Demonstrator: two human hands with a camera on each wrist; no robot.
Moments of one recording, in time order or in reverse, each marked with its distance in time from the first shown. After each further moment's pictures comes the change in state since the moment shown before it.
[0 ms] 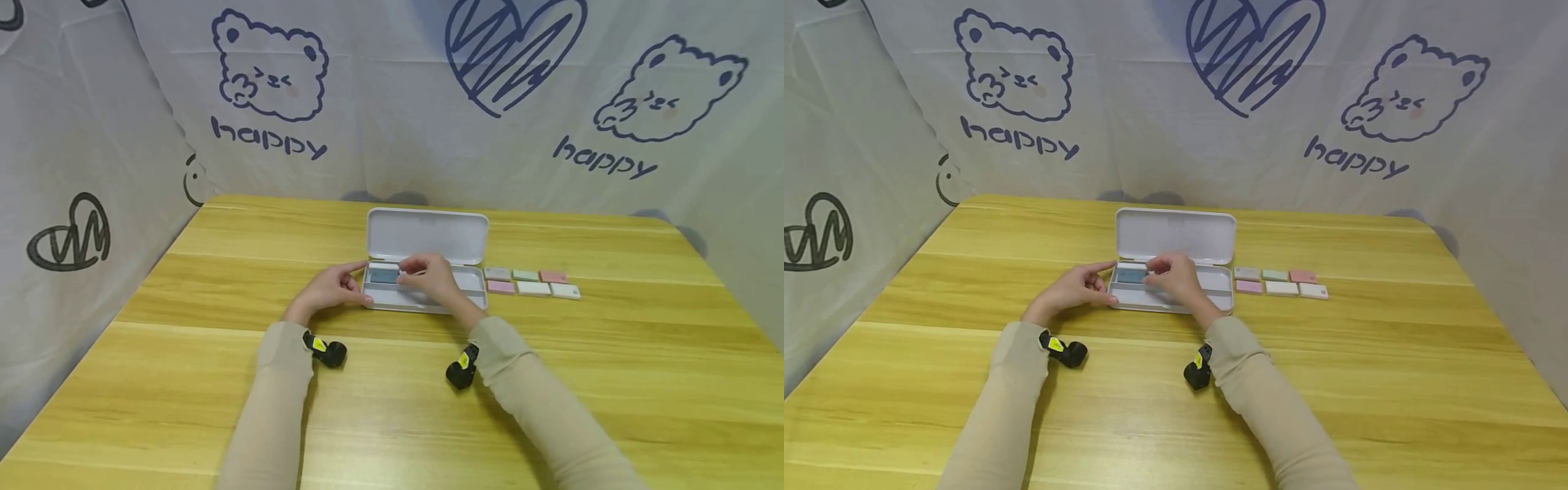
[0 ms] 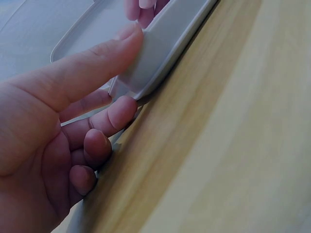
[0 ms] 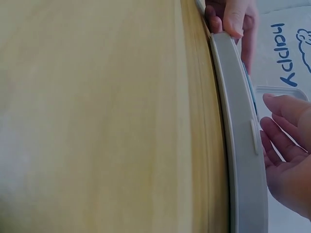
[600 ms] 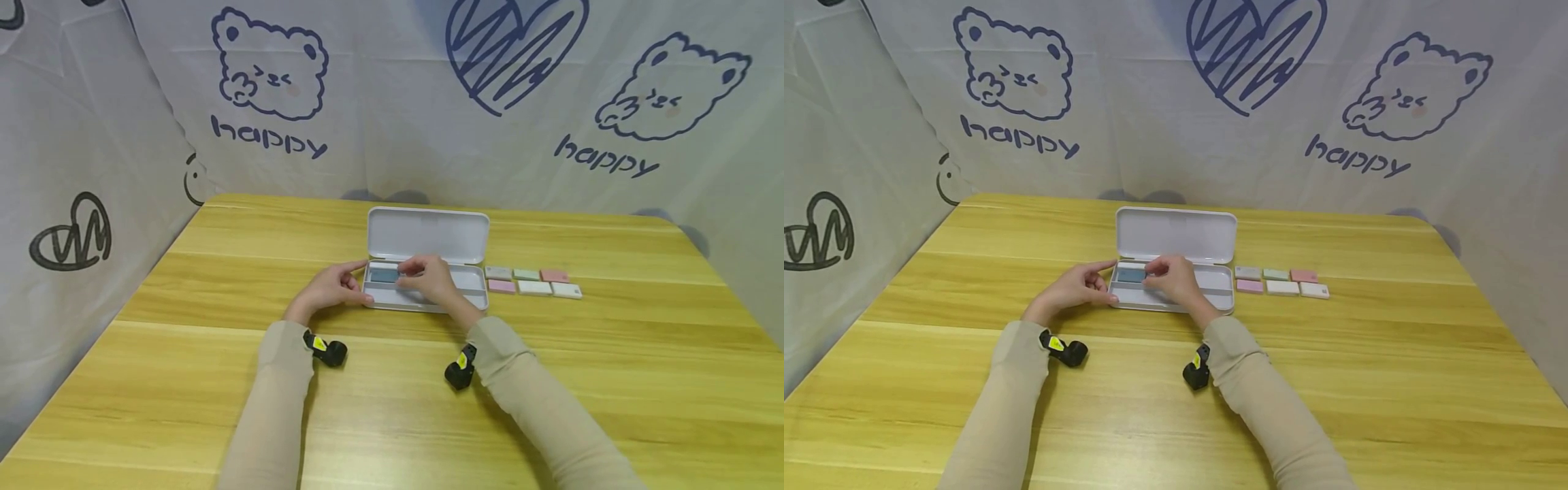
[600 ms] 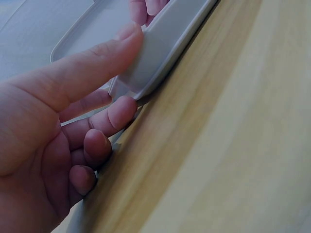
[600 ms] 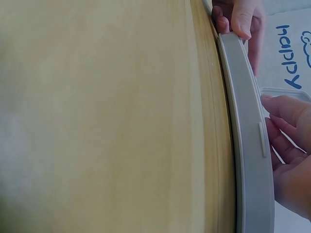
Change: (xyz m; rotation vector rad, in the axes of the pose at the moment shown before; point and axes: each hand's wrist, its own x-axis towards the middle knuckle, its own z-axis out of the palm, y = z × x) left_hand 0.000 0.001 0.000 -0.022 -0.016 -0.003; right_hand -0.002 -0.001 0.004 -0.045 0.007 0.004
